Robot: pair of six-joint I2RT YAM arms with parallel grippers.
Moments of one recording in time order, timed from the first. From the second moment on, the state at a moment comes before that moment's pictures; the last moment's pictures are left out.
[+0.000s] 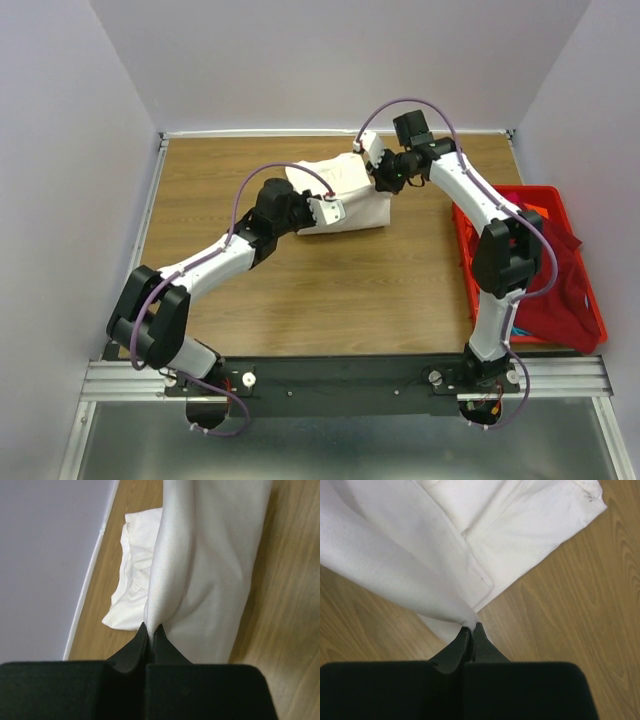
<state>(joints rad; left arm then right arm) -0.56 1.46 0.90 0.17 0.21 0.83 0.36 1.95 1.76 -0.78 -0.37 -0.73</state>
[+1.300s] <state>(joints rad) -1.02 1.06 0.65 0.02 0.37 0.60 0.33 1.02 0.94 -0.95 -0.51 -0.95</state>
